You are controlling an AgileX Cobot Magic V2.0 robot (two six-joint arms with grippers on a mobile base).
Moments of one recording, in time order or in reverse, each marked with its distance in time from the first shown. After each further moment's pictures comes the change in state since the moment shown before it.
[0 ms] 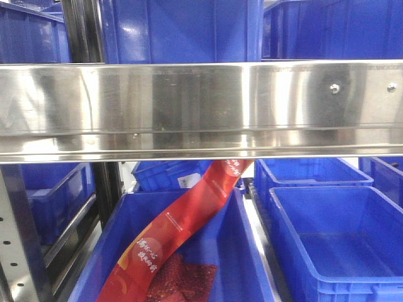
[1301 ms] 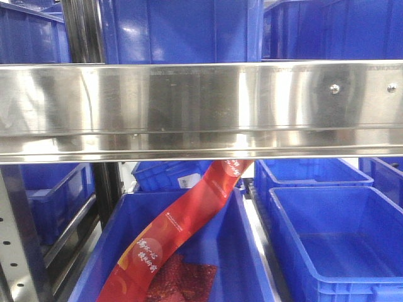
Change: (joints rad) left arm 0.000 0.010 0.022 0.000 0.120 0.000; right arm 0.000 0.015 0.002 0.020 0.117 0.000
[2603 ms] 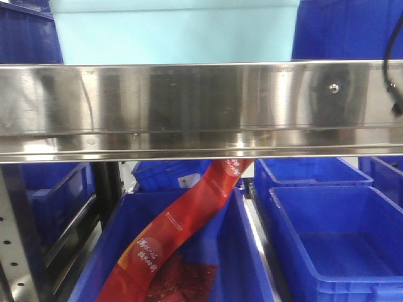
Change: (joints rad) left arm 0.000 0.010 0.143 0.099 -0.036 0.010; right arm 0.002 0.040 0.174 0.006 -0.059 -0.006
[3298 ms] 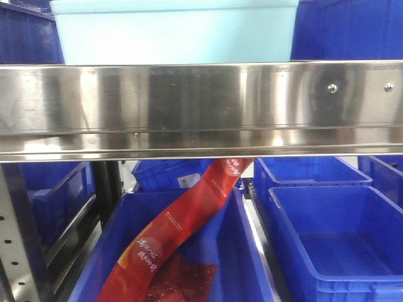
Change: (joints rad) left arm 0.073 -0.497 0.516 0.054 -0.192 -0.061; right arm 0.000 -0.366 0.336 -0.180 -0.041 0.000
